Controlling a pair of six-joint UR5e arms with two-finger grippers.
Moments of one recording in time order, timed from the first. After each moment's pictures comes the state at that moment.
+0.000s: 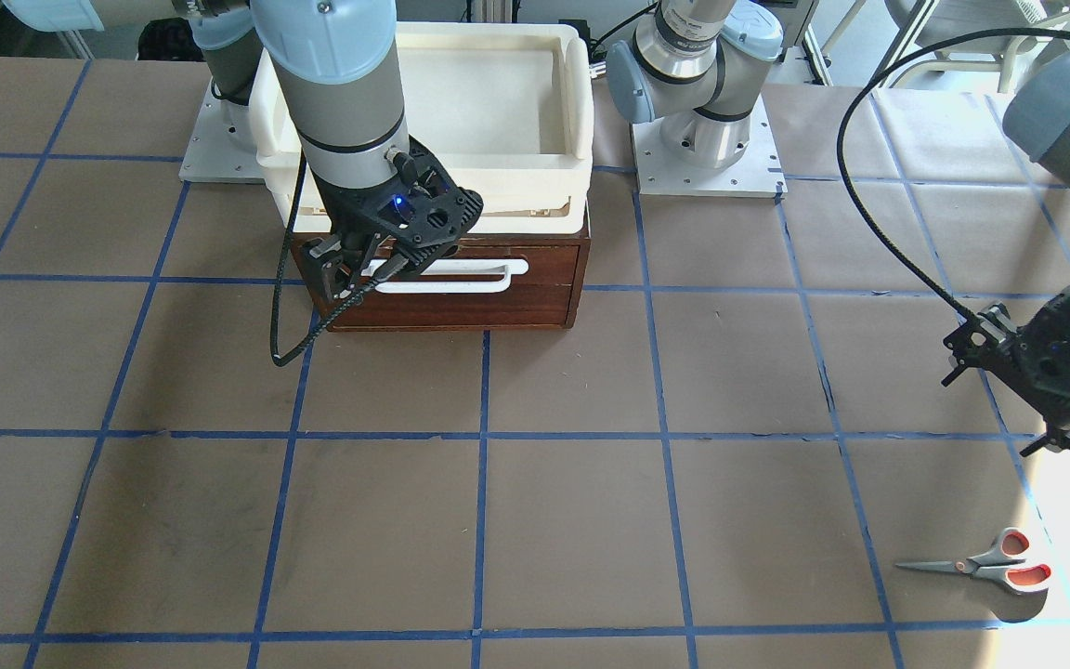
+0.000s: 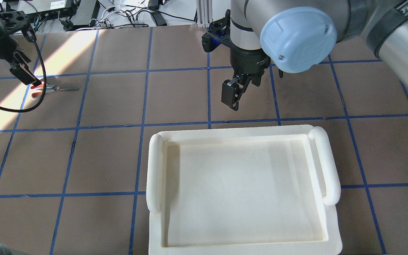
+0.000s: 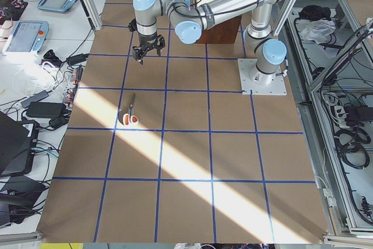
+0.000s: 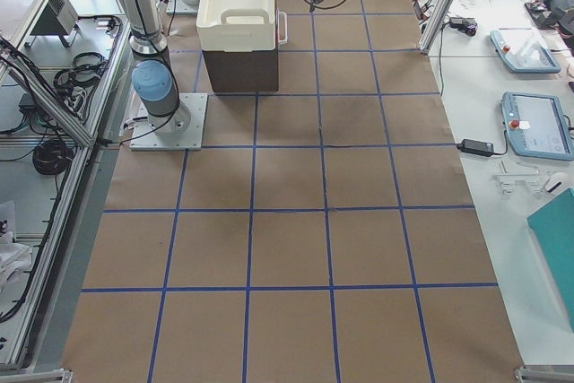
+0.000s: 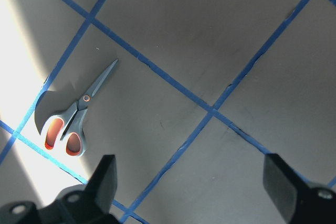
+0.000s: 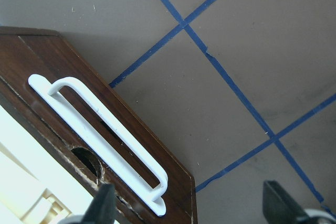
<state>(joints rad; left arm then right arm) -1.15 -1.88 -1.51 -1.23 1.58 1.48 1.85 -1.36 1.44 -1.53 -1.56 -0.65</state>
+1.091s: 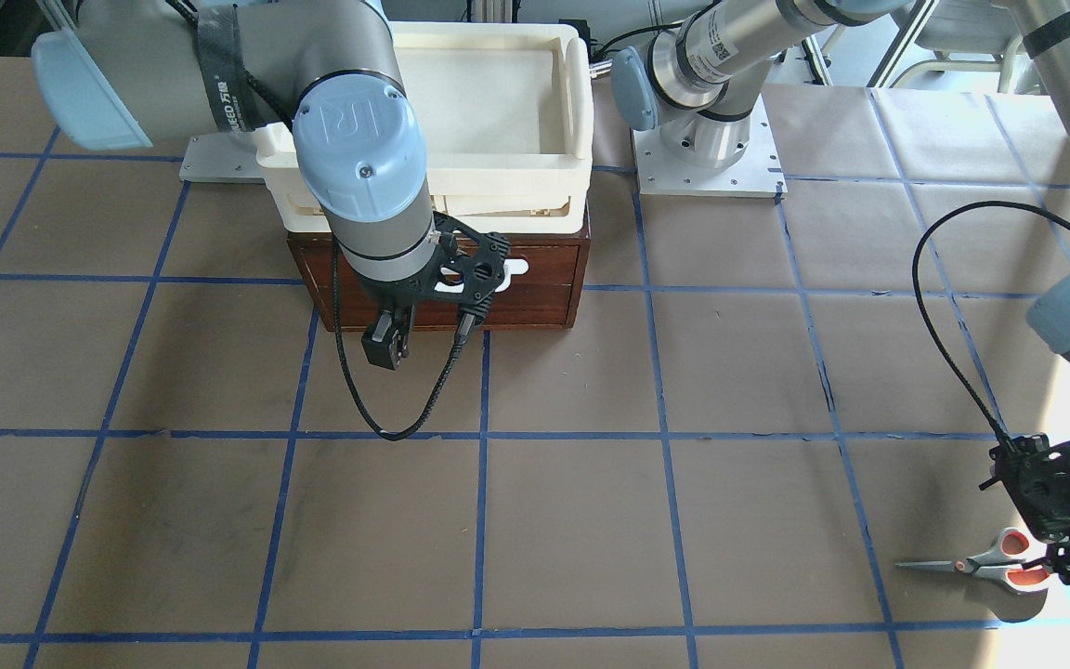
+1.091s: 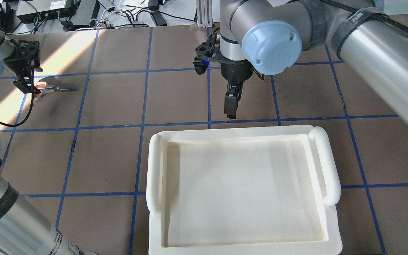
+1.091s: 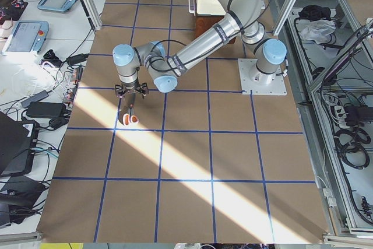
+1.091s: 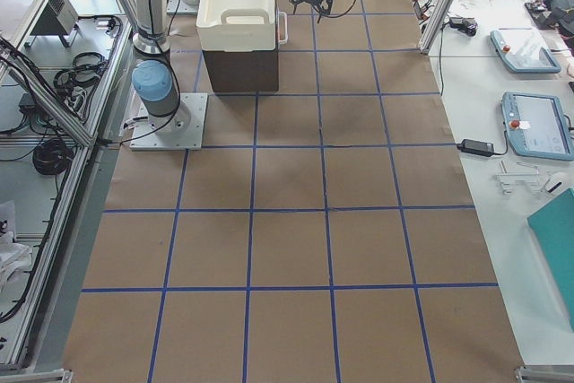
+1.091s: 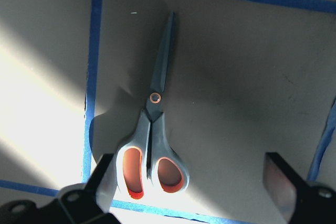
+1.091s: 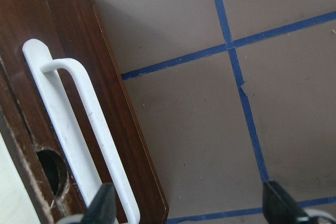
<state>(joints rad) -1.08 -2.21 -1.37 -1.08 1.58 1.91 1.86 -1.26 1.47 -1.59 -1.51 -1.01</state>
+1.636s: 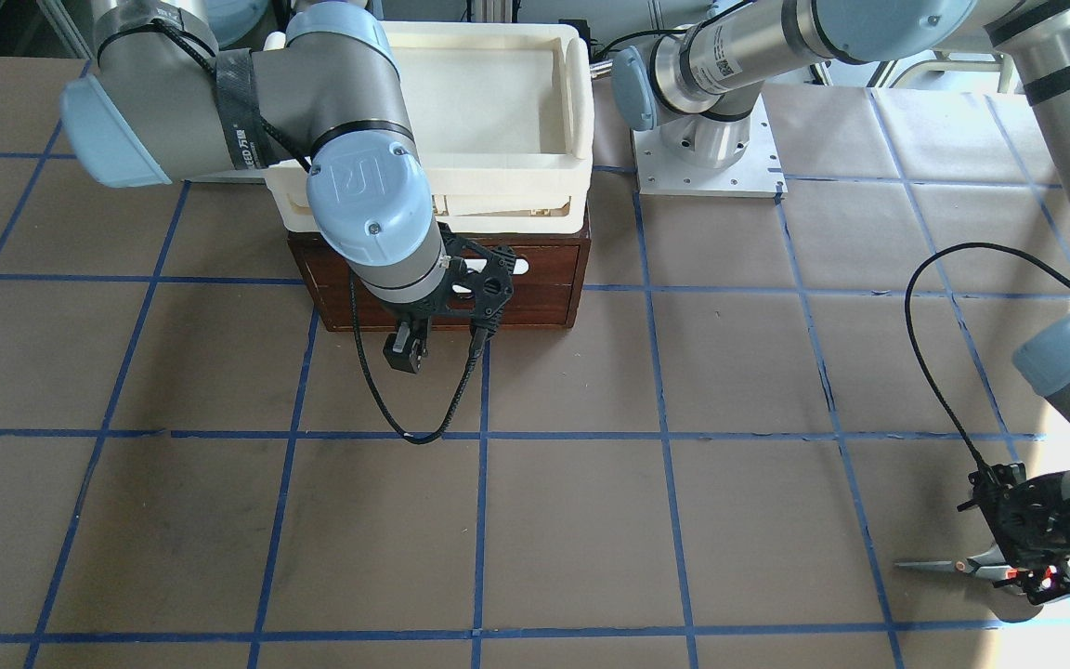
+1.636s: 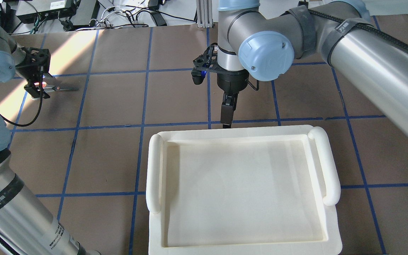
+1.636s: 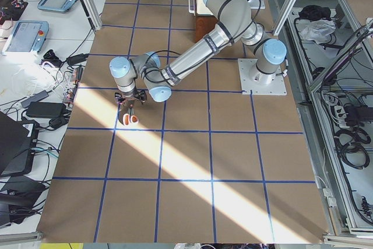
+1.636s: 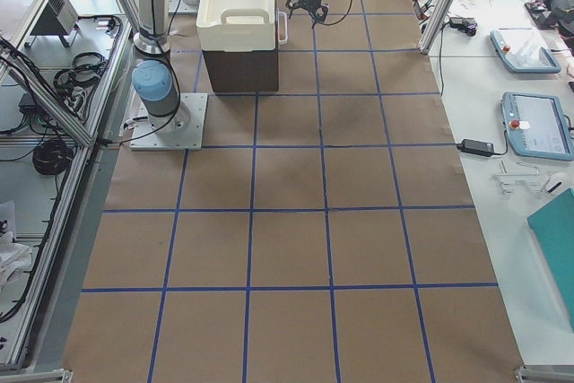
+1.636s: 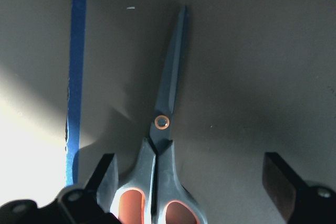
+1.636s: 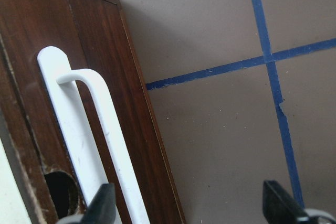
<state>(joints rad) -1.08 -2.30 -1.33 -1.08 1.56 1.92 1.86 -1.21 1.46 -1.53 -1.45 -1.08</state>
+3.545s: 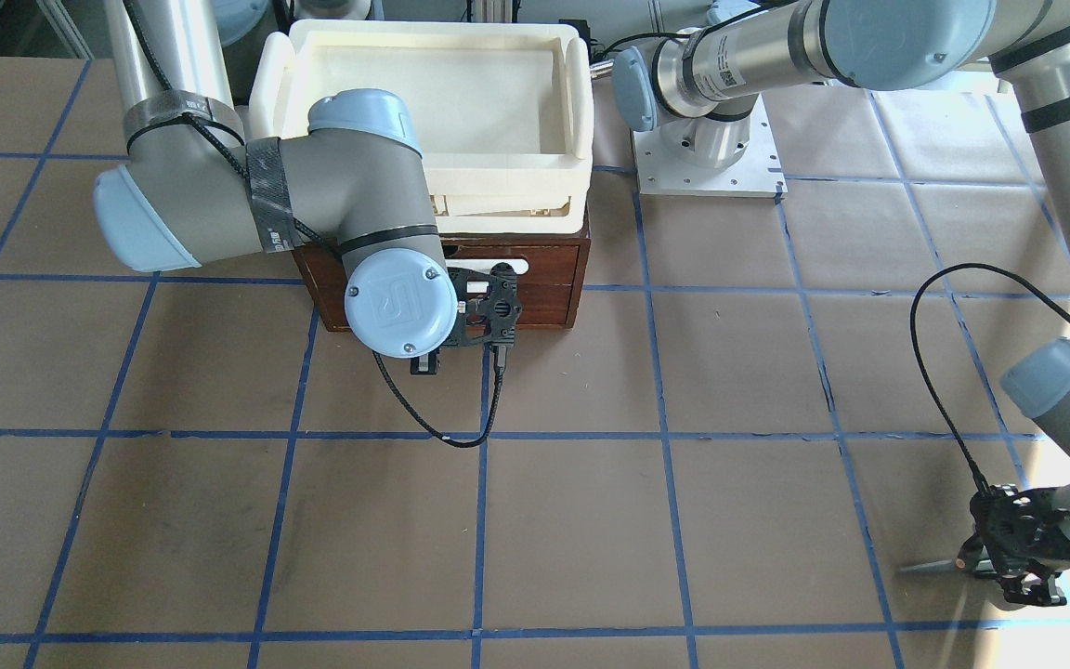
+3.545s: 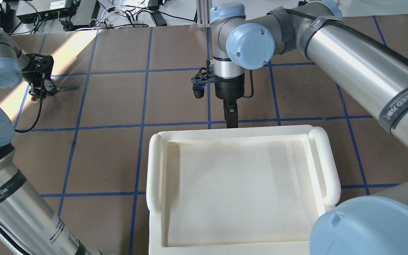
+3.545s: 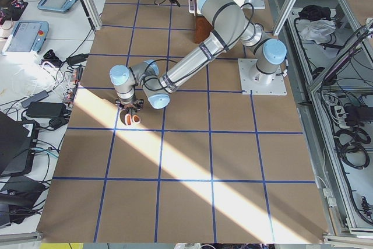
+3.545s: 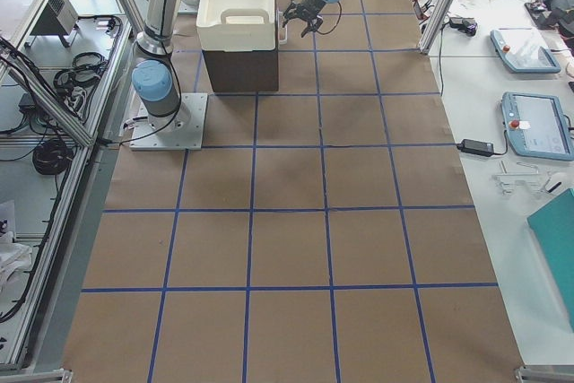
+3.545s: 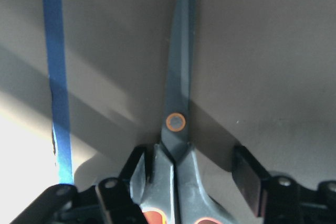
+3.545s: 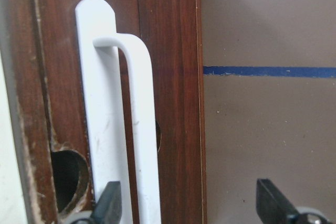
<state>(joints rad) -1.07 -2.35 -1.32 -1.00 1.58 2.03 1.86 -1.09 1.39 -1.33 -1.45 -1.31</state>
